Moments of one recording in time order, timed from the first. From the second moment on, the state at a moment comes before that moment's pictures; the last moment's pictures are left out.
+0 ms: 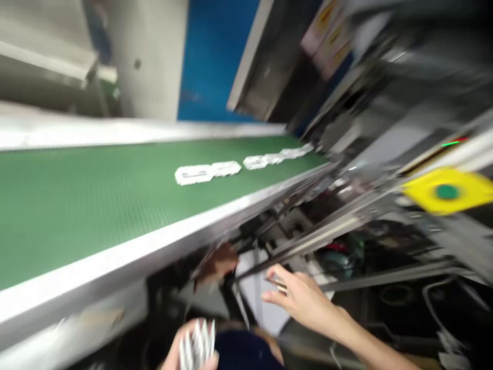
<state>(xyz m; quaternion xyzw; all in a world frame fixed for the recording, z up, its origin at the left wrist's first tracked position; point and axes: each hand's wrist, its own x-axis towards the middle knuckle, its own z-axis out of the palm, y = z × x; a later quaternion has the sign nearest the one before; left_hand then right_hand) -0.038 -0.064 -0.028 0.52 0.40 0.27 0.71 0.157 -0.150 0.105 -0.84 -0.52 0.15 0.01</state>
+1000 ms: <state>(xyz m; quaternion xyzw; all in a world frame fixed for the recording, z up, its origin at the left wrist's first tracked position) -0.083 -0.160 -0.027 0.45 0.53 0.35 0.63 0.093 -0.115 0.021 -0.48 -0.82 0.31 -0.02</state>
